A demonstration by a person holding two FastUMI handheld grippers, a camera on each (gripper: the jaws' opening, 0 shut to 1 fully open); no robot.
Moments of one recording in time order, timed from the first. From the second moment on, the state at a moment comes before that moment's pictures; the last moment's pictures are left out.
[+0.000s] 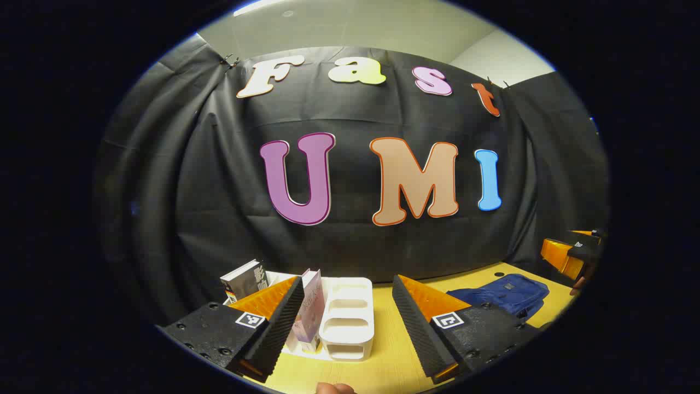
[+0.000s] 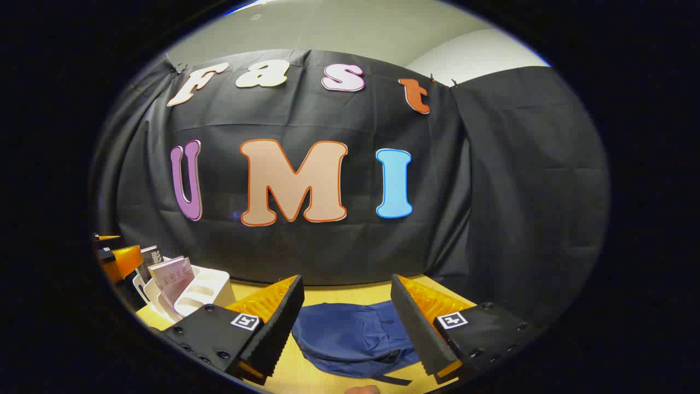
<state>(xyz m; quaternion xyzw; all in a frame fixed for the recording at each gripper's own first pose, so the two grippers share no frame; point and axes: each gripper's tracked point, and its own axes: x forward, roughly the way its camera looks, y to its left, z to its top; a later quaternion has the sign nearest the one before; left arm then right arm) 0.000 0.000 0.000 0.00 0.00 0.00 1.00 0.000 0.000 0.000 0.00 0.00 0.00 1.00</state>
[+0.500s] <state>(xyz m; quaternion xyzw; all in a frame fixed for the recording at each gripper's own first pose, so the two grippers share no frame) 0.002 0.010 0.008 0.02 -0.01 0.01 1.00 0.007 0.010 0.010 -0.01 -0.01 0.01 1.00</state>
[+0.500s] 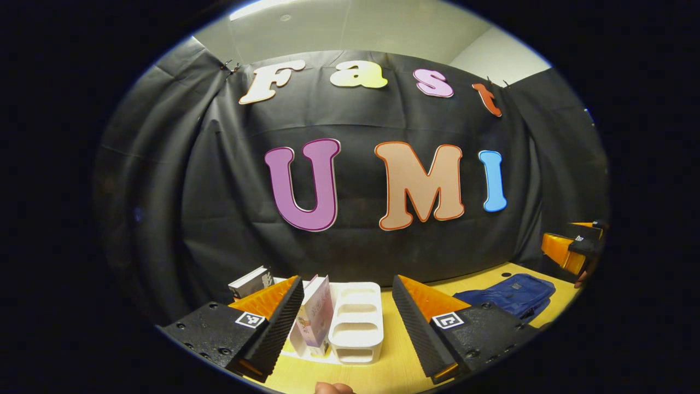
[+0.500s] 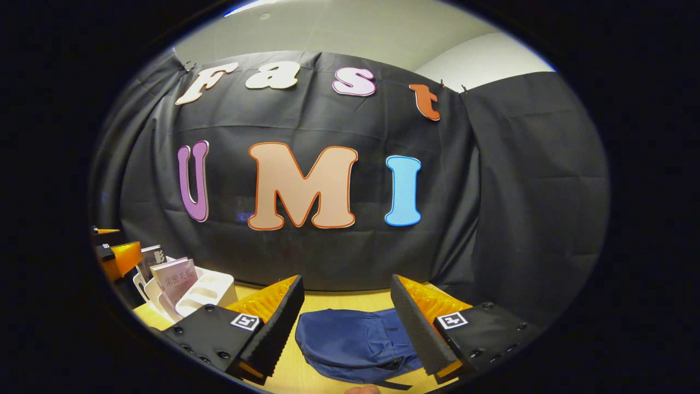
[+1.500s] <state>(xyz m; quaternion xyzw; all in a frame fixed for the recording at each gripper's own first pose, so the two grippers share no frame) 0.004 0.034 0.011 0.03 -0.02 0.04 1.00 0.038 0.040 -0.017 -0.12 0.04 0.07 0.99</state>
